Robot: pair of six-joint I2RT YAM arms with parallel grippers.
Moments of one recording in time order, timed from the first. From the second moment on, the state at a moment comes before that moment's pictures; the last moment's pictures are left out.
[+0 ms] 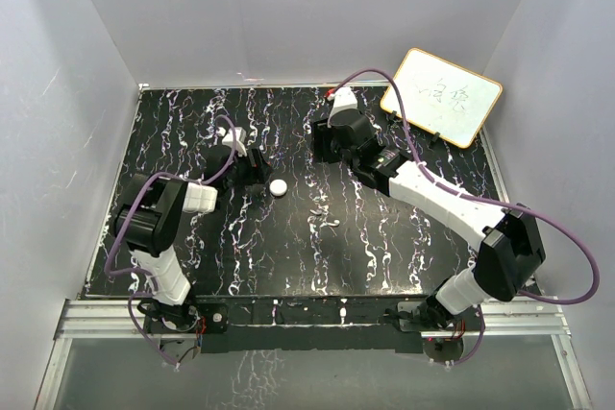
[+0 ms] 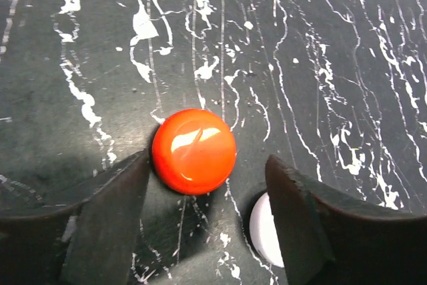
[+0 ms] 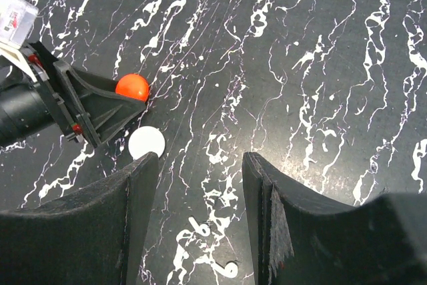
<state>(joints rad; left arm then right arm) -0.28 1.81 0.70 0.63 0.22 -0.34 0.71 1.49 1.24 -0.23 0.26 0.29</state>
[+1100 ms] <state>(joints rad) -0.26 1.37 0.59 0.39 0.15 -0.50 0.70 1.71 1.13 -0.01 0.04 0.32</state>
